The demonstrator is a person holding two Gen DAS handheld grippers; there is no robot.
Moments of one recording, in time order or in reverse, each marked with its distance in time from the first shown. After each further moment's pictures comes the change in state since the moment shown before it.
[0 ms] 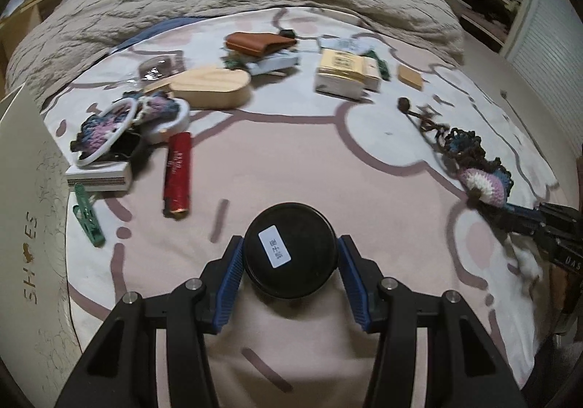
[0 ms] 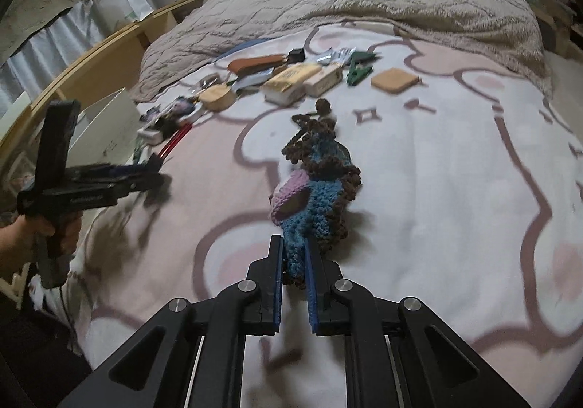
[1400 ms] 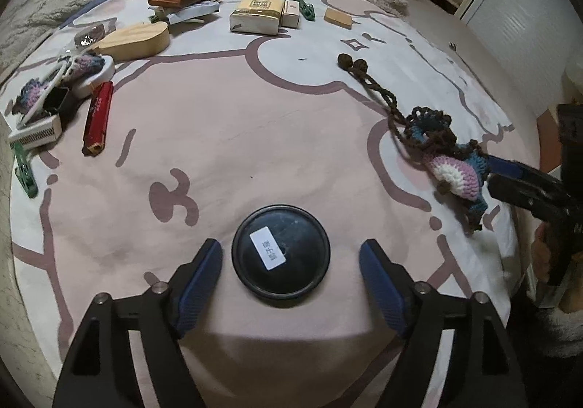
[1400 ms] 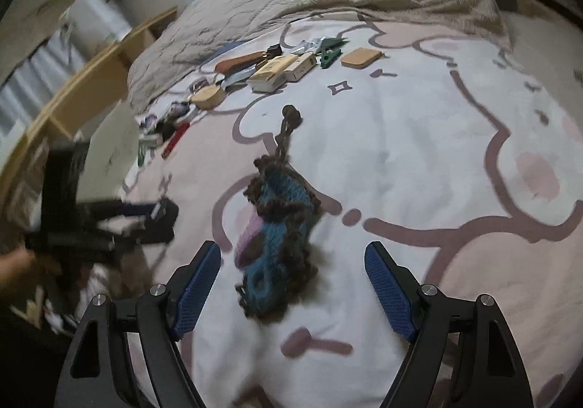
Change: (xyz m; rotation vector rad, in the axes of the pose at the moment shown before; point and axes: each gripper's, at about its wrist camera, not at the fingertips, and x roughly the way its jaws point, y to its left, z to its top) left arm 0.004 -0.035 -0.042 0.061 0.135 -0.185; right arm -0.034 0.002 -0.033 0.171 0.002 -0.014
